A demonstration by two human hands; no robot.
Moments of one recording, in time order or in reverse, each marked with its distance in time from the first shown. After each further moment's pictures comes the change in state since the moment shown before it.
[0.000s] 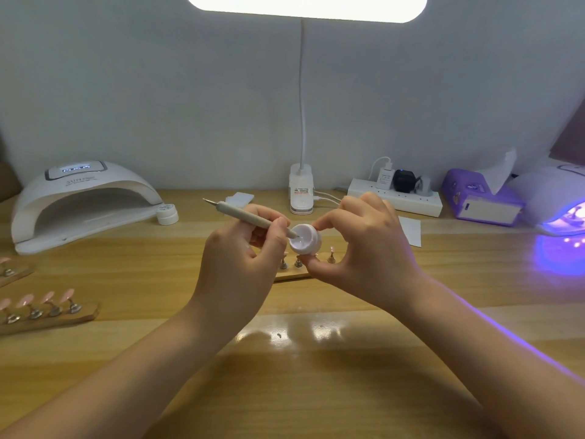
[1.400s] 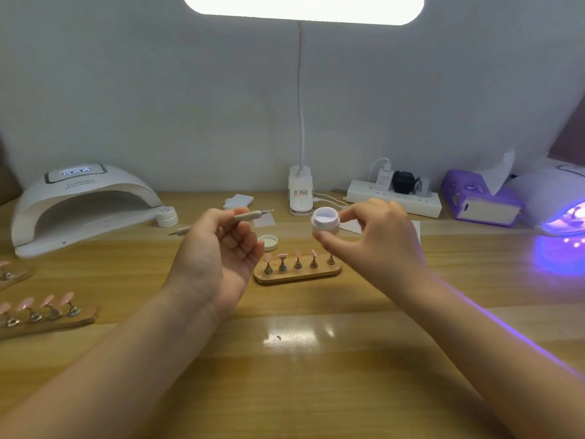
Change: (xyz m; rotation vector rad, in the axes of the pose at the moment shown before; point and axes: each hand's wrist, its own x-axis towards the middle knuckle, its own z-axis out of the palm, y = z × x) left_hand 0.026 -0.013 -0.008 -0.985 0.197 -0.840; right_hand 0.004 0.026 0.009 0.090 0.003 0.276
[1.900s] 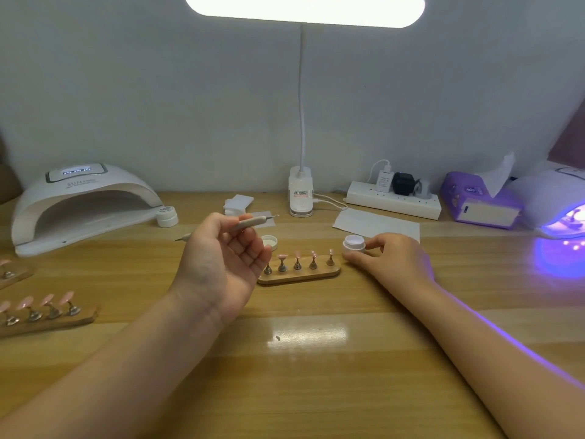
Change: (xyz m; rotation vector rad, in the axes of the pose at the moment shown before) left_hand -0.001 -0.007 -0.002 -0.033 -0.042 -0.020; right_hand -0.007 0.062 0.022 -0.126 -0.220 0.422
